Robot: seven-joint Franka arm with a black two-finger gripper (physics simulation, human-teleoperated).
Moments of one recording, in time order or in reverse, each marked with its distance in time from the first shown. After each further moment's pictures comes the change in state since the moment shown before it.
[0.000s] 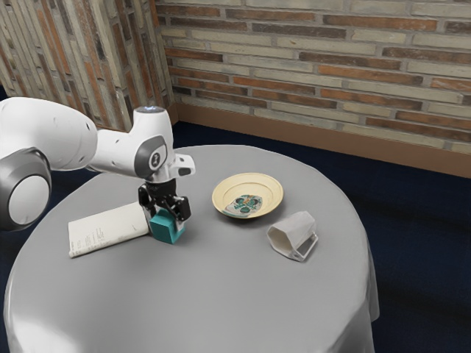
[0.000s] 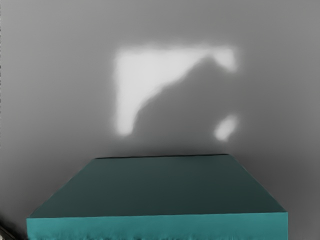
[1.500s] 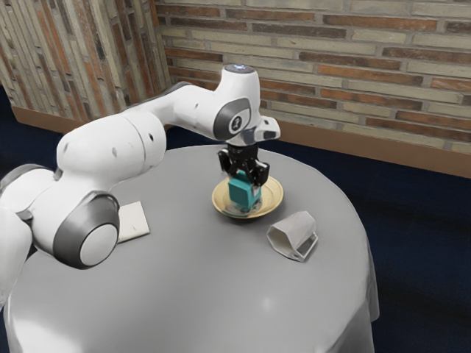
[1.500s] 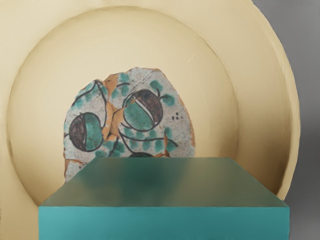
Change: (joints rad) arm -0.111 0.388 -0.073 0.856 0.038 -0.365 -0.168
